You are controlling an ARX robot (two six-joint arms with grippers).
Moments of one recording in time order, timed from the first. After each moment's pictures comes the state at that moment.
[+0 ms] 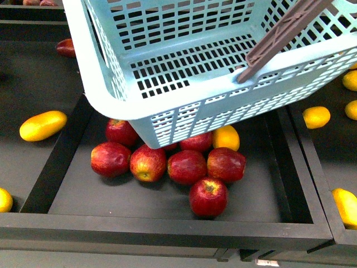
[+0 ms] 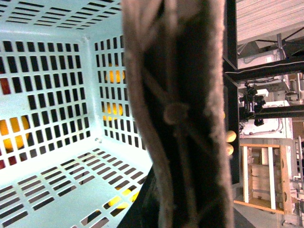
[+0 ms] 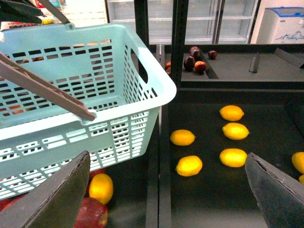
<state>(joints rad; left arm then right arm) -0.61 1.92 1.68 -0.25 0.14 -1.00 0.00 0.00 0.02 0.00 0.00 0.00</state>
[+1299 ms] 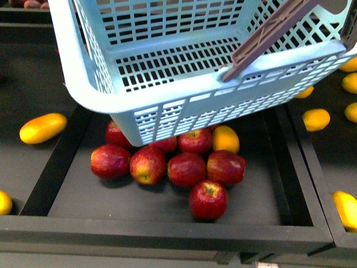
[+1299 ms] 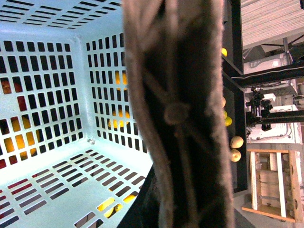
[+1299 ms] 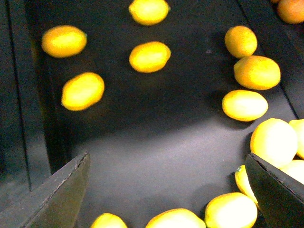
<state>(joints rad) -0.60 1.92 1.68 -0.25 0.13 -0.97 -0.29 1.81 0.55 0.71 0.14 -0.03</state>
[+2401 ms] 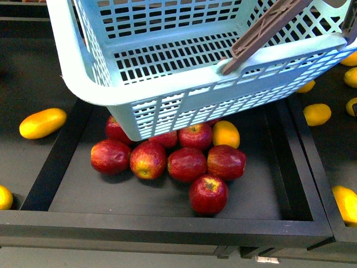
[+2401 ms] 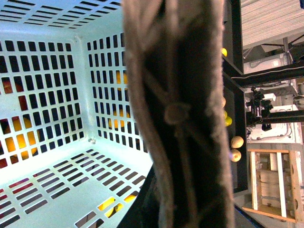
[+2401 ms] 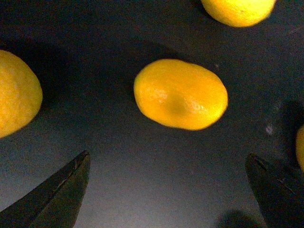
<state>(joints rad) -0.60 1.92 1.68 -0.25 0.13 -0.97 -0.33 2.64 1.65 0.25 0.00 -0.62</state>
